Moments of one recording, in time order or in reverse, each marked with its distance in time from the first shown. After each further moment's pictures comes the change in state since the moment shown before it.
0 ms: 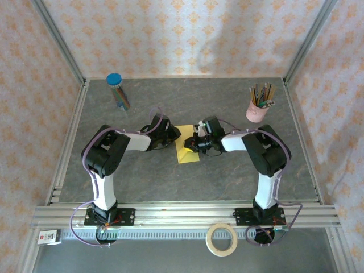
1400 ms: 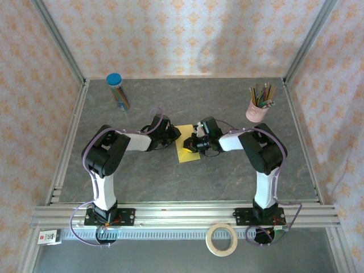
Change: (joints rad) left arm -0.005 0.003 0.000 0.001 -0.006 -0.003; right arm 0.012 0.042 0.024 0.001 0.047 0.001
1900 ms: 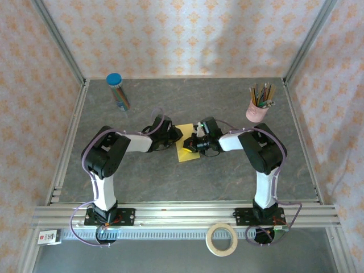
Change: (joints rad) left arm -0.027 -0.029 -0.010 0.000 0.000 -0.009; right arm 0.000 0.006 0.000 0.000 0.008 0.008
